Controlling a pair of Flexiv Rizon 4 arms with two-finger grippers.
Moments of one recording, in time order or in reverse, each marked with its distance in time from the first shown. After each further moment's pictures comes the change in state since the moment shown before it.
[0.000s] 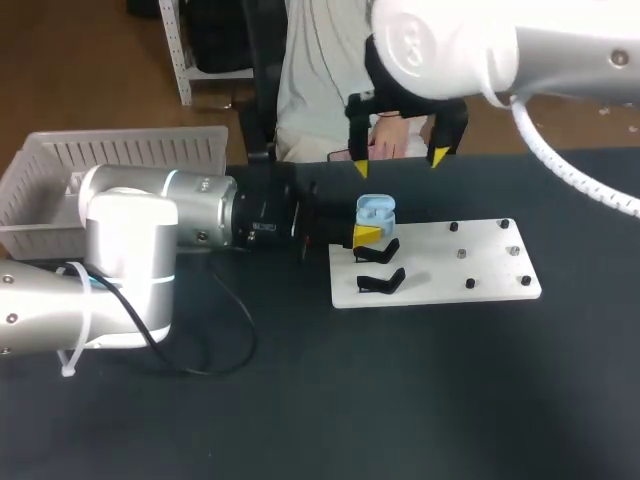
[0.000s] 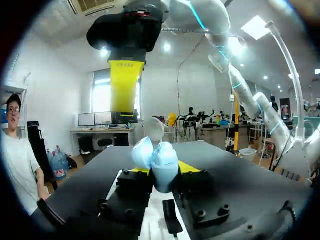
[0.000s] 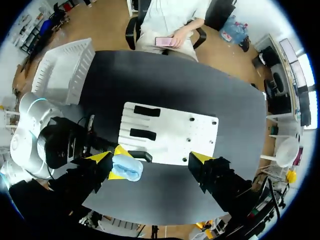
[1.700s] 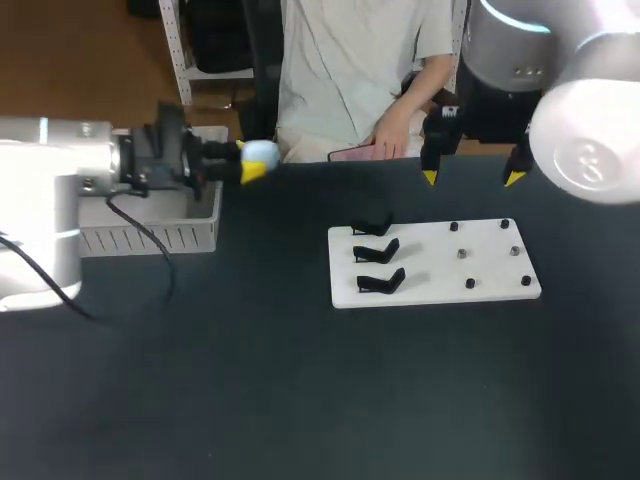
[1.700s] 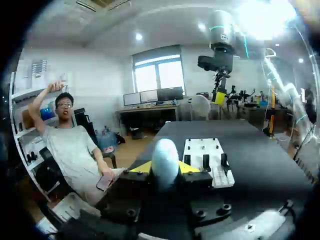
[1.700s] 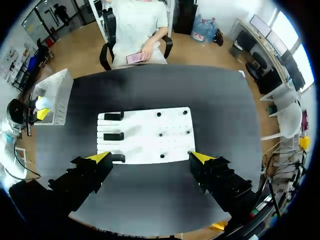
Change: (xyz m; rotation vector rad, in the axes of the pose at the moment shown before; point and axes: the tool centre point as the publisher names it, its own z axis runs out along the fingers) left arm -0.012 0.101 -0.192 -0.426 0.262 -0.002; right arm 0.045 -0.071 -0.008 0.018 -0.204 0.220
